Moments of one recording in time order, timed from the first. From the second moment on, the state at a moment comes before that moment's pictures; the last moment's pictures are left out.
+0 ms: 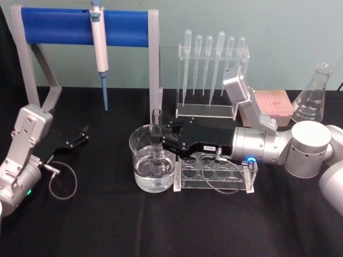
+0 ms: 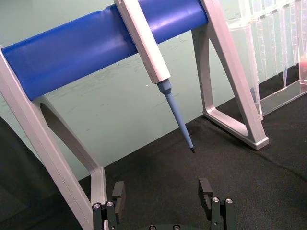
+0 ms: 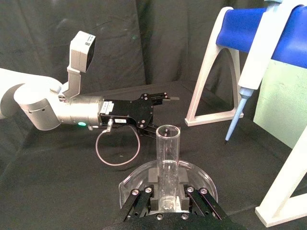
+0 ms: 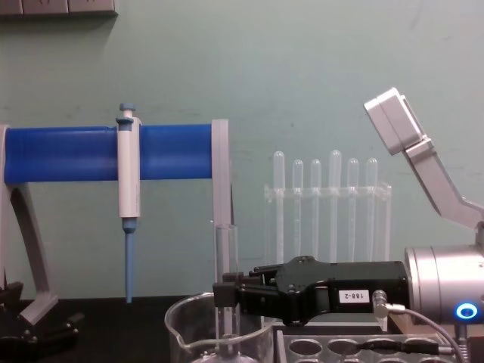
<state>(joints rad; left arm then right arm) -0.20 0.60 0.45 -1.41 -0.25 -0.12 0.03 0.67 0.37 -0.73 -1.09 0.57 -0.05 0.91</state>
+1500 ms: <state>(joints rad) -0.20 0.60 0.45 -1.41 -0.25 -0.12 0.03 0.66 0.38 -0.72 -1.12 0.56 -0.04 0.89</state>
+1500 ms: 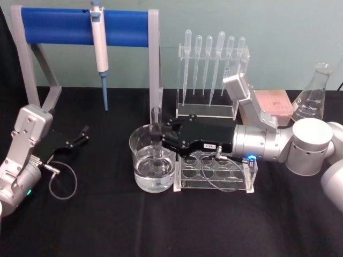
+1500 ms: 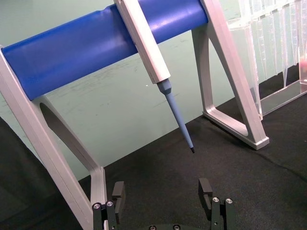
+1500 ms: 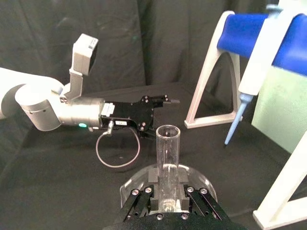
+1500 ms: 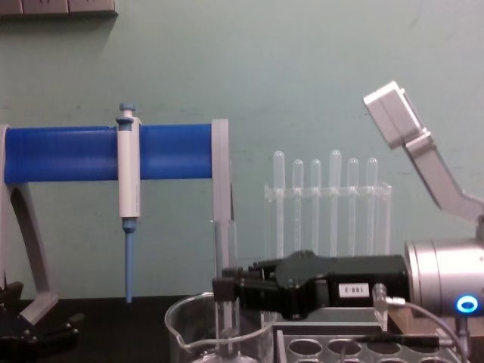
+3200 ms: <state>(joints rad) -0.20 0.60 0.45 -1.41 -0.25 -0.12 0.03 0.31 0.73 -0.49 -1.71 0.62 -0.02 0.63</state>
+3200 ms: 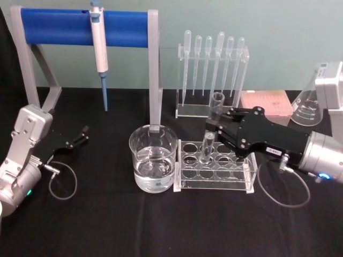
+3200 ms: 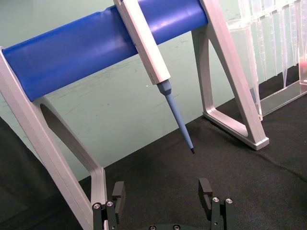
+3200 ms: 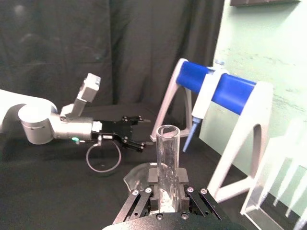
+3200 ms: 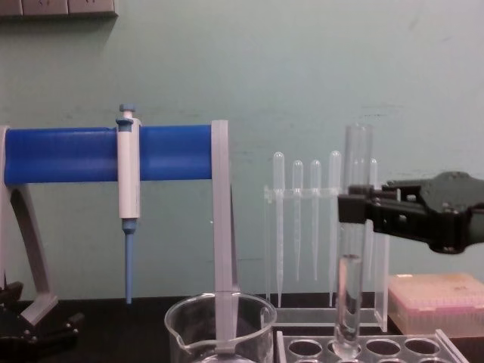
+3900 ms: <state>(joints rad) -0.20 0.60 0.45 -1.41 -0.25 -0.12 0.03 0.30 0.67 -0.45 -1.60 0.60 -0.06 0.67</state>
